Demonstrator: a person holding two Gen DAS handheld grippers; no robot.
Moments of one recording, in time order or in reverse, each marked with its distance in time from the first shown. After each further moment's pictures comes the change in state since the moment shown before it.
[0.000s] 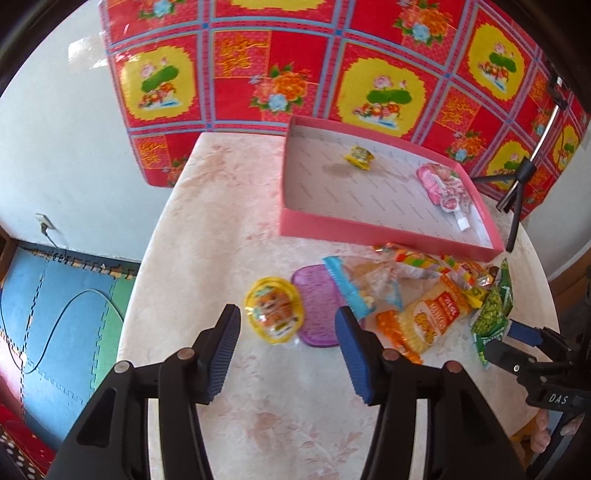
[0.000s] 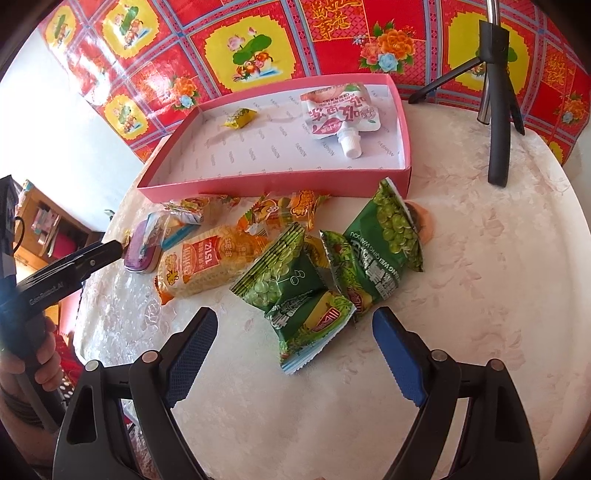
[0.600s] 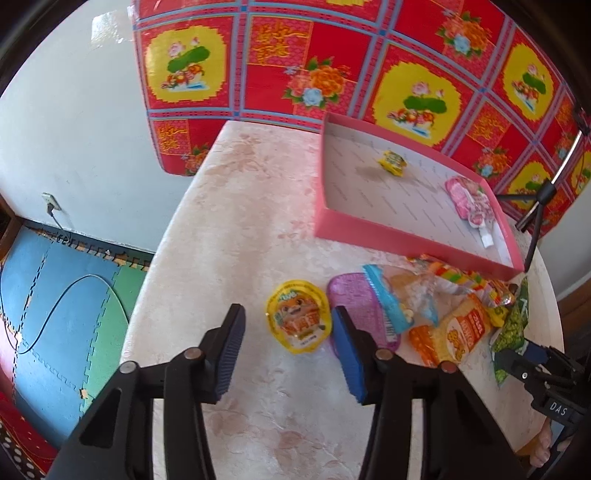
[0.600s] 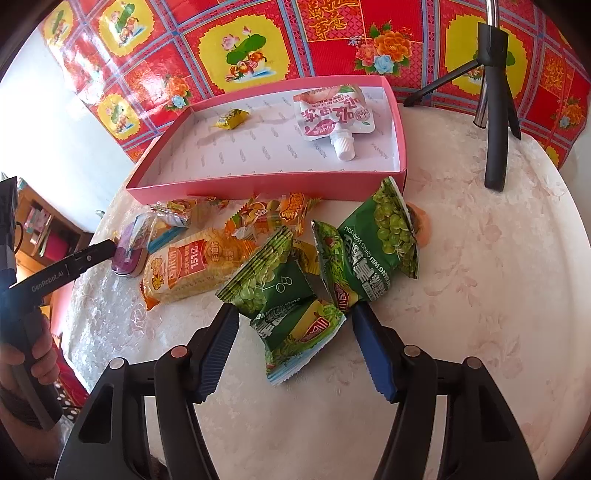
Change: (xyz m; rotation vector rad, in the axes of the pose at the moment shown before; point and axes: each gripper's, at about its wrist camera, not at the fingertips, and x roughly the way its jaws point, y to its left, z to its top) left arm 0.016 0.025 0.003 -0.079 -0.003 0.024; right arm 0.005 -0.003 0.001 -0.010 -0.022 -0.036
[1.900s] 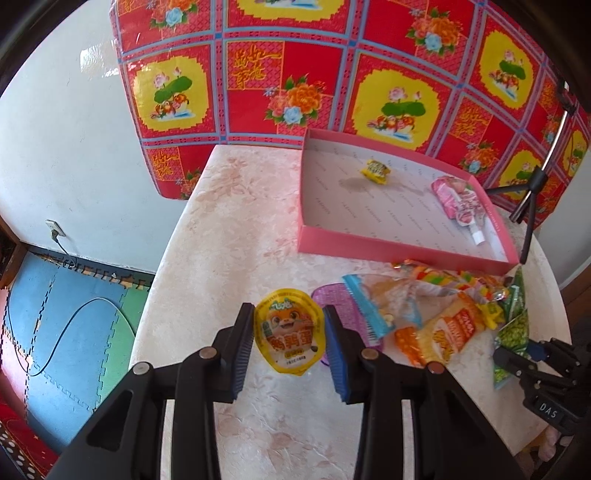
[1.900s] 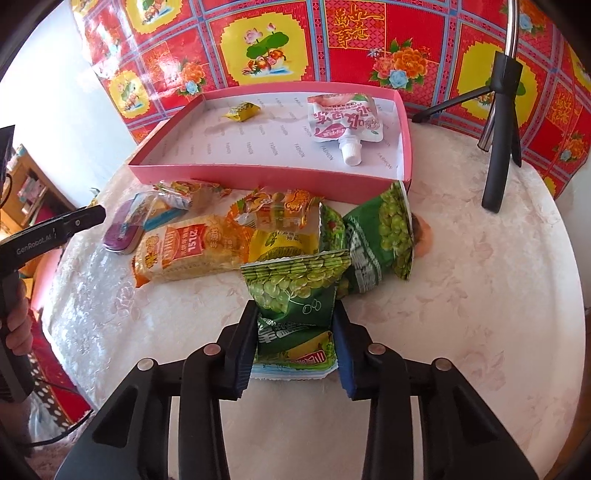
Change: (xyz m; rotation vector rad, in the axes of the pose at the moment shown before) left arm -0.013 -0.019 0.000 0.084 -0.064 0.019; right arm -0.004 0.005 -0.007 -0.112 -0.013 -0.041
